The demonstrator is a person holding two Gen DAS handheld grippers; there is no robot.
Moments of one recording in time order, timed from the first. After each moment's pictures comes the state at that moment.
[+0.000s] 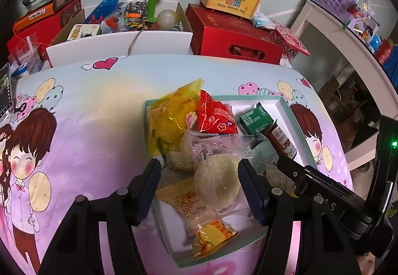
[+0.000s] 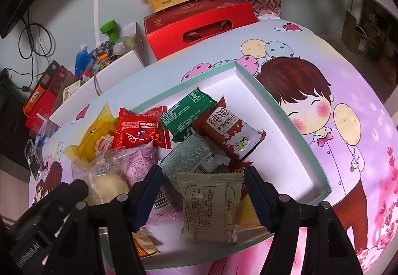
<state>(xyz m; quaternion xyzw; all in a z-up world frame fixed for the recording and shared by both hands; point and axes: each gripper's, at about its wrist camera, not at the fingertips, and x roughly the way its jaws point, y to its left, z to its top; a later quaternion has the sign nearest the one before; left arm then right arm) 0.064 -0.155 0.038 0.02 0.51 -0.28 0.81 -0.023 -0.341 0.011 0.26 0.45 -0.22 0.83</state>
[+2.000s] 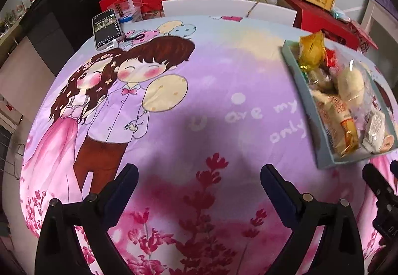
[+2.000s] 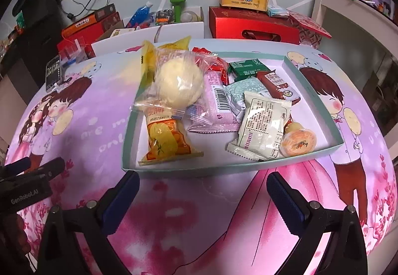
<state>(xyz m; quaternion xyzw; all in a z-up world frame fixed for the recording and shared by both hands) -0.010 0.004 -0.013 0.08 0.52 -0.06 0.85 -0.090 -0.208 -0.002 0.09 0.46 -0.14 0.87</state>
